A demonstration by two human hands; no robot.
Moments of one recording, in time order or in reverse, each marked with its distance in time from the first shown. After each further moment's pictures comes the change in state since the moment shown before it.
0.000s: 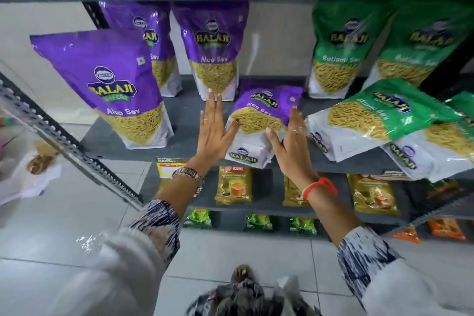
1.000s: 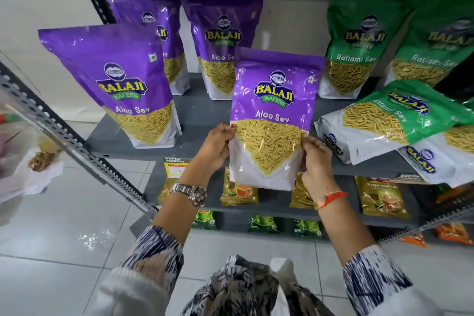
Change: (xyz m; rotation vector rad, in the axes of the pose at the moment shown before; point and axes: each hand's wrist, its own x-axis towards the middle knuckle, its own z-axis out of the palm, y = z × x) left_hand -0.006 0.004 -0.026 -1.041 -0.198 -0.803; right_hand 0.000 0.009 0.005 0.921 0.265 0.693
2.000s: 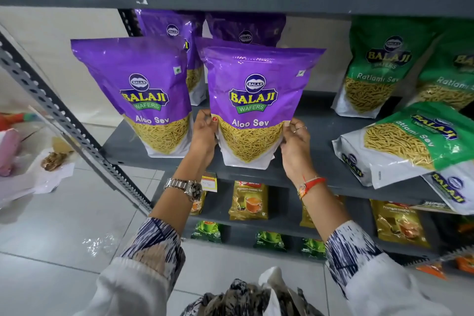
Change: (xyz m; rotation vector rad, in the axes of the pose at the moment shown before) left_hand 0.025 0.032 -0.047 0.000 0.233 0.333; right_hand -0.001 -0.004 0.088 0.056 -0.317 -0.223
